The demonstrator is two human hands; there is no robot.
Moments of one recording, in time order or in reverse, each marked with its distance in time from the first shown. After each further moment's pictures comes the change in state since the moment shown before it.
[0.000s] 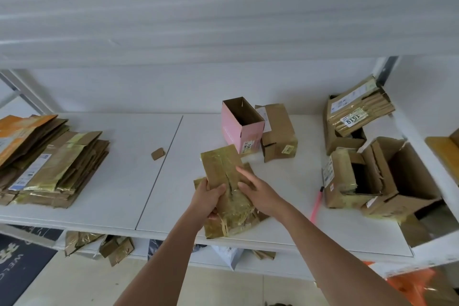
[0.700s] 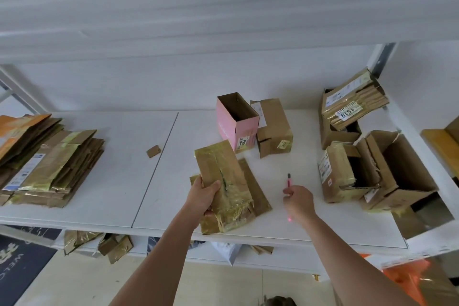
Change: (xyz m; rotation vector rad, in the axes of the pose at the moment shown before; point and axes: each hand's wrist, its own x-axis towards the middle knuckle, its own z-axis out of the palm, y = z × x) left_hand 0.002 -0.004 0.004 0.010 0.033 0.004; right_hand -0.030 0.071 -0.046 -0.308 0.524 0.440
